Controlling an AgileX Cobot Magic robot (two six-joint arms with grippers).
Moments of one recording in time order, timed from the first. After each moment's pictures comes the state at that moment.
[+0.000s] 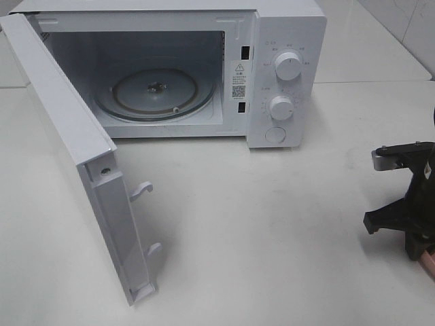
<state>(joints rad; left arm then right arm) 0.03 -0.01 -0.52 -0.15 1.09 0.13 0.12 1.73 -0.71 -0.21 0.59 0.27</state>
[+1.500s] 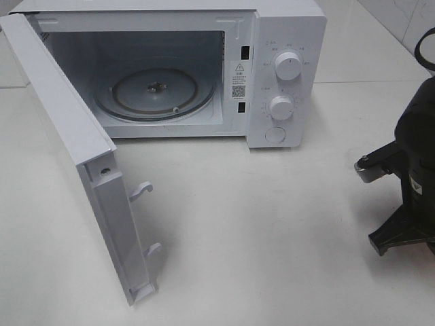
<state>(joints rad) 0.03 -0.01 -0.52 -0.15 1.09 0.13 0.39 1.67 -0.70 -0.55 0.84 0.56</state>
